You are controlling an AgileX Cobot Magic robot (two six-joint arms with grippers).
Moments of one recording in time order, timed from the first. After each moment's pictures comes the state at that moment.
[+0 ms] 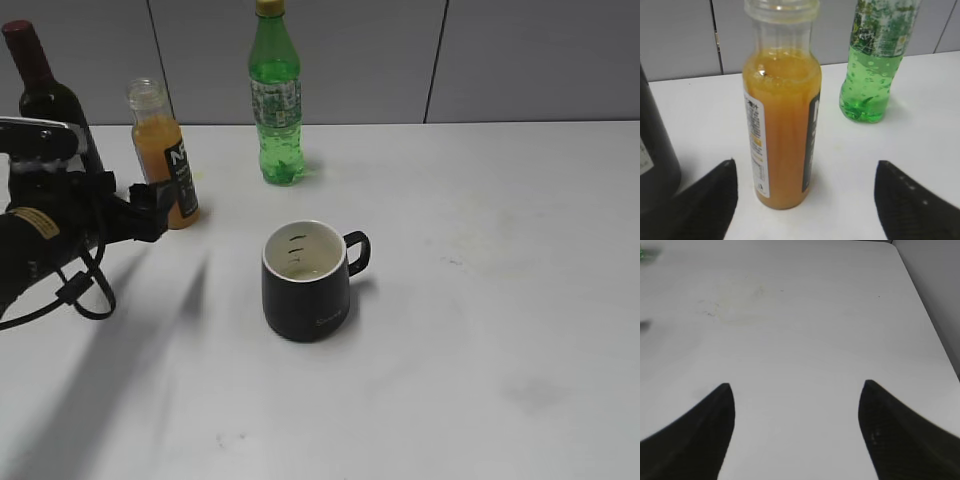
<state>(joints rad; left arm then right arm) -0.34 1.82 -0.55 -0.12 -0.88 0.13 0.05 0.00 -0.41 -0.01 0.94 0.01</state>
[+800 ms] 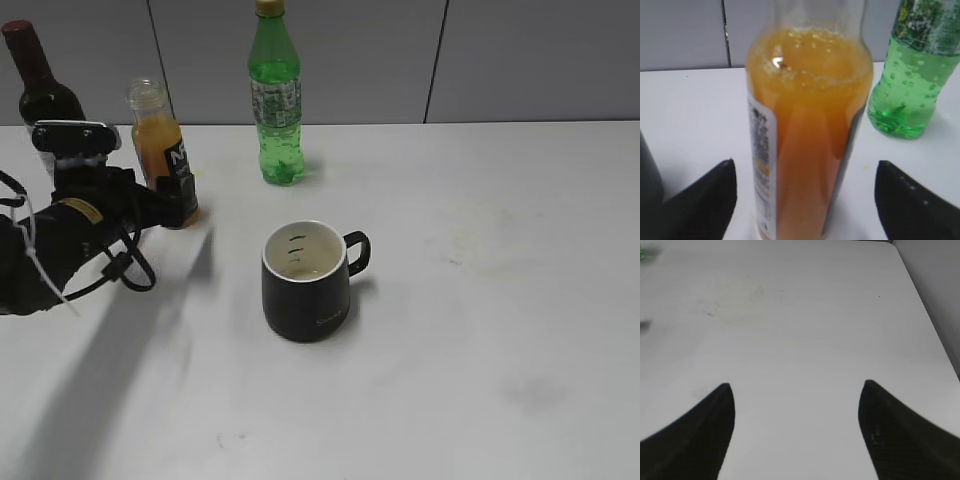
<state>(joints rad) -0.34 2.03 -0.74 -0.18 -0.89 0.13 0.05 0.00 -0.41 -0.01 0.94 0.01</state>
